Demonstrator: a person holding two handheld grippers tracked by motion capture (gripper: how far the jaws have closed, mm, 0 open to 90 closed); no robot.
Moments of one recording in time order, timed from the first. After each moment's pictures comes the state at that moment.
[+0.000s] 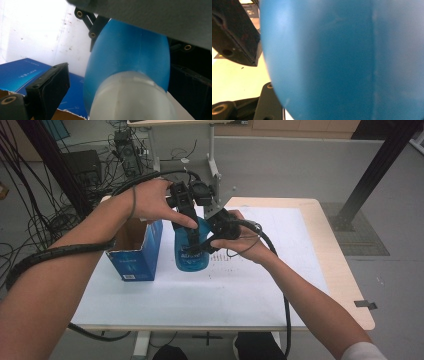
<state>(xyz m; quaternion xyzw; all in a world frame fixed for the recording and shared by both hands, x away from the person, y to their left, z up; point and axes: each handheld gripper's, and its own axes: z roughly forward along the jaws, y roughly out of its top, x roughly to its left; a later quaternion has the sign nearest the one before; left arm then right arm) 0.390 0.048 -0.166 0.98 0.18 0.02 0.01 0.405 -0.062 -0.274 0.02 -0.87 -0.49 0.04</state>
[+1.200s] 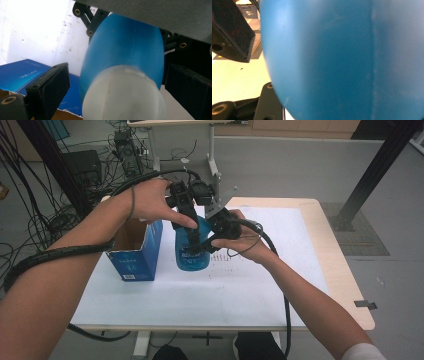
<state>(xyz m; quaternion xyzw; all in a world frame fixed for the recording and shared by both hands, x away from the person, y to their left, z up) 0.388 0.048 -0.163 0.98 0.17 0.02 0.02 0.406 -0.065 -0.273 0.01 -0.87 -0.49 0.04</state>
